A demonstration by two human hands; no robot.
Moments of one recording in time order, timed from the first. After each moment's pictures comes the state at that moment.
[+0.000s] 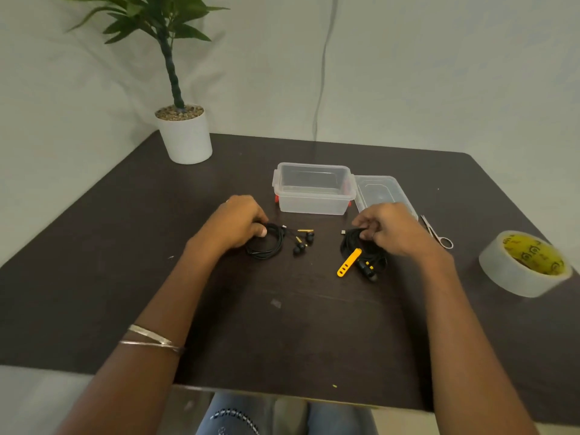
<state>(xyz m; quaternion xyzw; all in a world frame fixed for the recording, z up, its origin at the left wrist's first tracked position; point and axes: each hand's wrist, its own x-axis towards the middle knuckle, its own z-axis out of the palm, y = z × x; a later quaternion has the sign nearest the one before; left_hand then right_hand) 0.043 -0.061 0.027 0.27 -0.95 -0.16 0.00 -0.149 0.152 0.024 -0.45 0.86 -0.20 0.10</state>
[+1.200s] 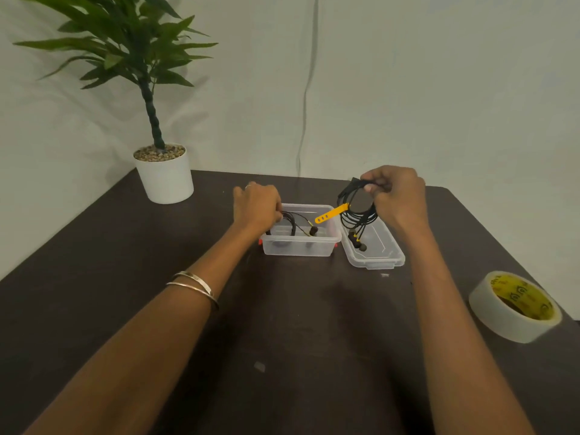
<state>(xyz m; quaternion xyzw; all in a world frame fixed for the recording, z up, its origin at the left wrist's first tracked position) -0.074 -0.082 0.047 0.30 -0.94 -0.06 0.18 -0.180 0.117 0.094 -0.32 0.81 -0.49 -0.11</state>
